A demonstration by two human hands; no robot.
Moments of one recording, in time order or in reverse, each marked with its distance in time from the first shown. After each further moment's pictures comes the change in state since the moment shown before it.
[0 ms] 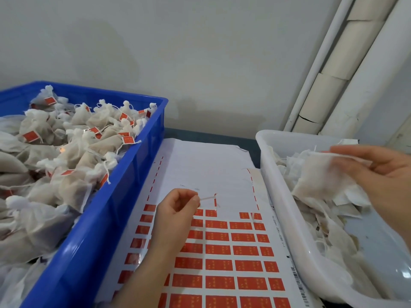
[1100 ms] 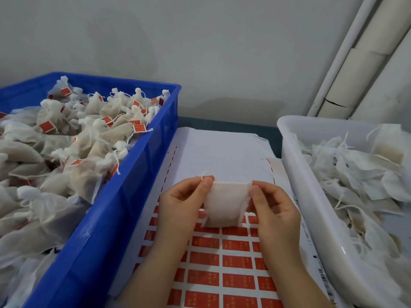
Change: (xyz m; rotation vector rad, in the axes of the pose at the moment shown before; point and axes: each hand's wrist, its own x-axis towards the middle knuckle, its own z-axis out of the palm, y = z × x) left_hand -0.004 0.018 -0.006 -0.107 0.066 0.030; right_hand -0.071 0.007 0.169 0.439 0.122 0.368
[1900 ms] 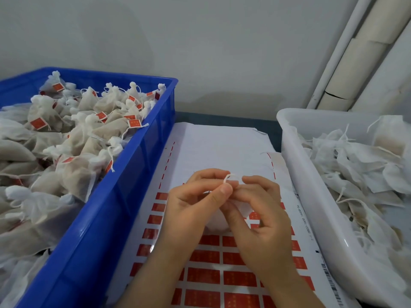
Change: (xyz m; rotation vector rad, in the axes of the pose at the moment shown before) left_hand -0.012 0.018 0.001 -0.259 -0.358 0.147; right_hand -0.019 -0.015 0.010 -0.283 -0.197 -0.641
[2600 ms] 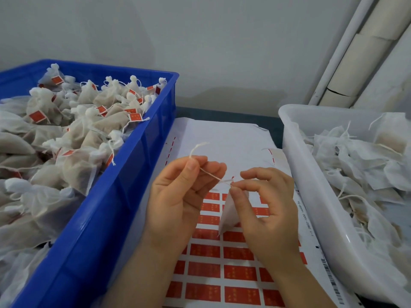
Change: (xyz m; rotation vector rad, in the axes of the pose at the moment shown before) left_hand 0.001 0.005 -0.010 -0.335 0.088 -0.026; right_hand 0.002 0.010 -0.003 -0.152 0.053 0.062
